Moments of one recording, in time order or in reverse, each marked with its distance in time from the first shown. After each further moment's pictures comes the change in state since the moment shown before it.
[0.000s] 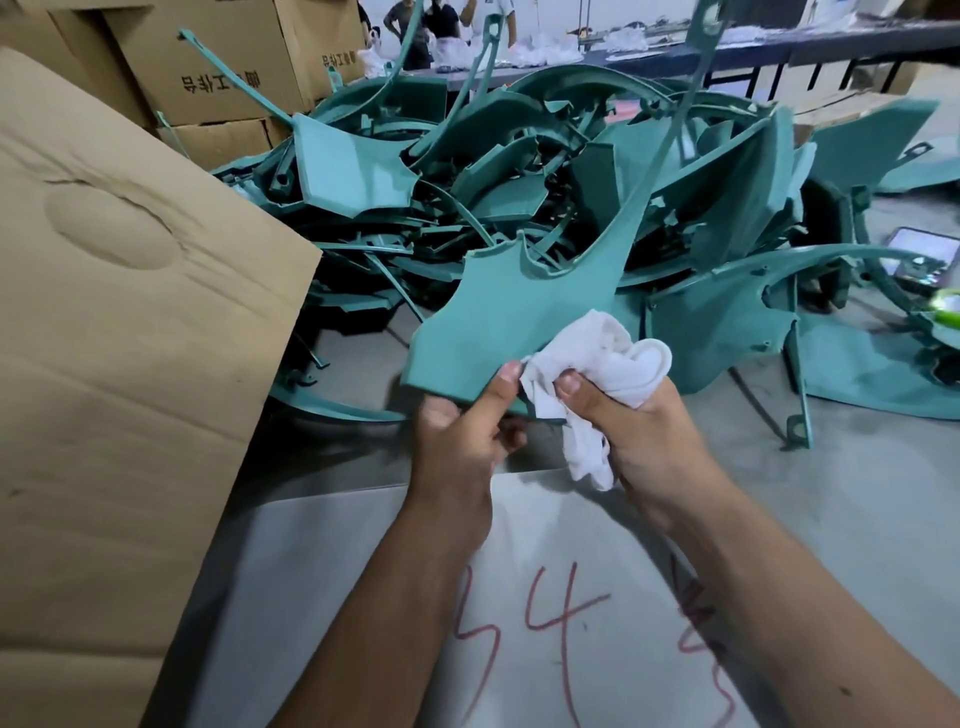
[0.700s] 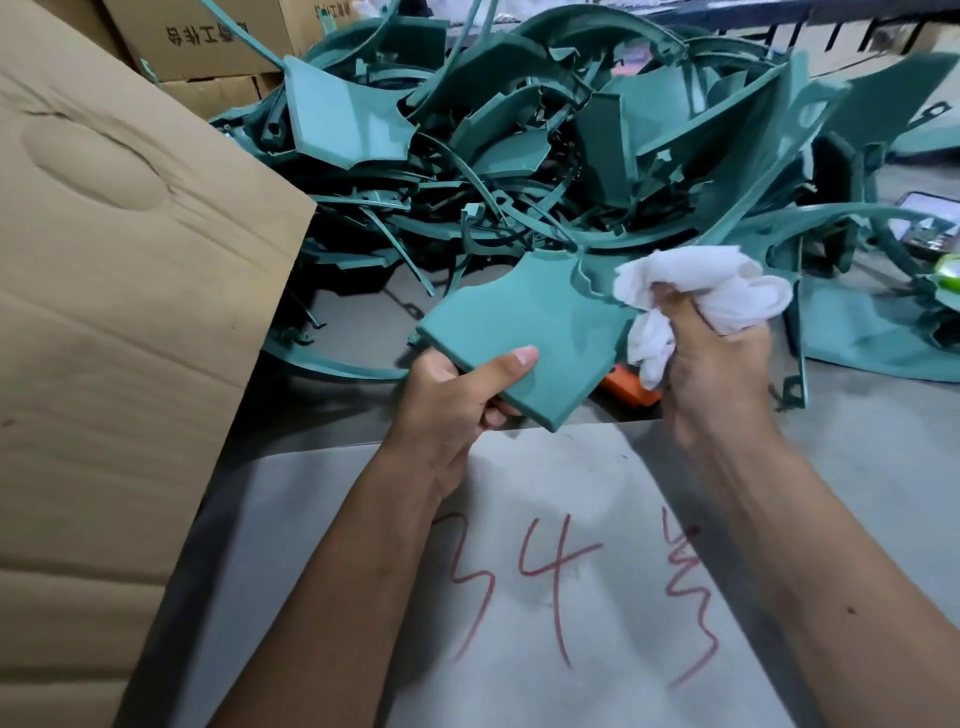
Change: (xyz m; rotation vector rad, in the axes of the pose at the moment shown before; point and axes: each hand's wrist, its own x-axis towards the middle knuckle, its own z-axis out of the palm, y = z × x) left_hand 0.003 0.008 -0.015 0.204 -0.123 -0.099; right_hand 0.010 -0.008 -0.029 0.118 0.618 -0.057
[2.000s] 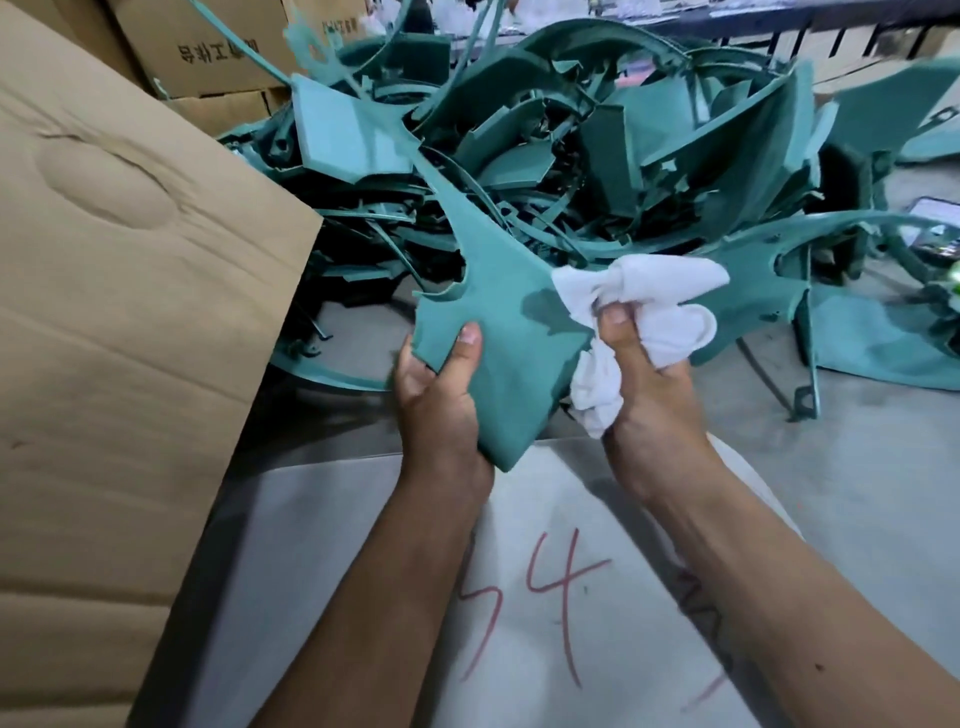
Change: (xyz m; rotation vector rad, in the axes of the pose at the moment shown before) left_hand 0.002 -0.004 0.015 -0.308 0.346 0.174; right_hand -0.033 0.019 0.032 0.058 -0.275 0.072
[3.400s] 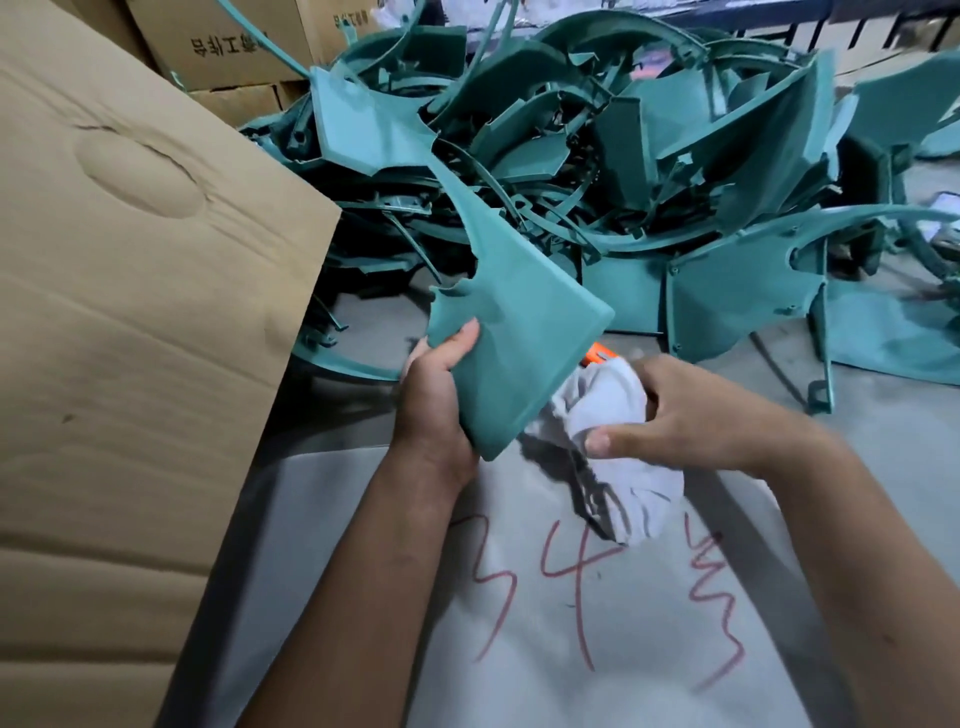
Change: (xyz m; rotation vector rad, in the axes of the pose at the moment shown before) left_hand 0.012 0.016 -0.012 0.065 -0.067 -0.247; right_hand 0.008 -0.048 -0.042 -1.067 -0.712 0.212
